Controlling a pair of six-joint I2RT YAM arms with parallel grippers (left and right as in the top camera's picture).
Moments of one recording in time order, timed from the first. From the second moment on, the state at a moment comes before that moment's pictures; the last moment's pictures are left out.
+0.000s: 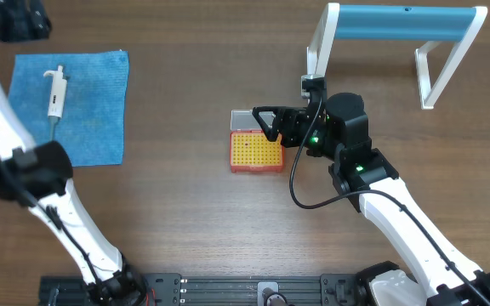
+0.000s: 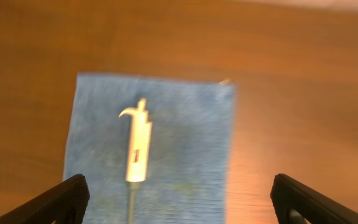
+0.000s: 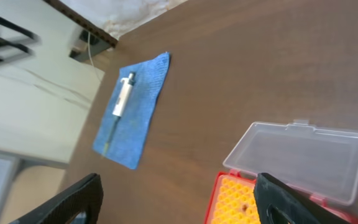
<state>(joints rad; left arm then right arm) 0.42 2.27 2.81 -1.58 0.20 0.22 0.34 1.30 0.73 0.12 -0.51 0.62</state>
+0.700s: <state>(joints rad) 0.05 1.43 2.54 -1.69 0.33 0.00 0.33 0.54 0.73 -0.57 -0.01 -0.04</state>
